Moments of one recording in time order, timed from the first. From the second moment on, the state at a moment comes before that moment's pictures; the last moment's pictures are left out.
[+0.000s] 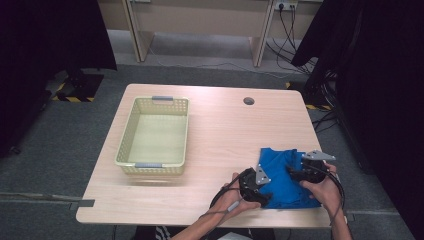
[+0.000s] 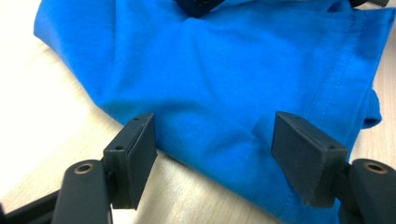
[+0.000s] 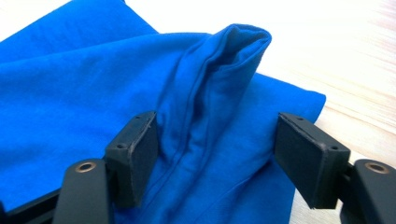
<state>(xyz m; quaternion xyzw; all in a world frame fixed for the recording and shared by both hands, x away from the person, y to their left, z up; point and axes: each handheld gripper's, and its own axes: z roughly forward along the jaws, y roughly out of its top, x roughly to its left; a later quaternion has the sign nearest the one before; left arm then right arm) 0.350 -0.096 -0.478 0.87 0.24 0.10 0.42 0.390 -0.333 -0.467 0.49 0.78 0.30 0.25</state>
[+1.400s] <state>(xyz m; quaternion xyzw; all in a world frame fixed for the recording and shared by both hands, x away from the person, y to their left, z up) 0.334 0.014 -0.481 0.85 0.31 0.11 0.41 0.404 -0.223 -0.469 0.42 0.82 0.33 0.21</state>
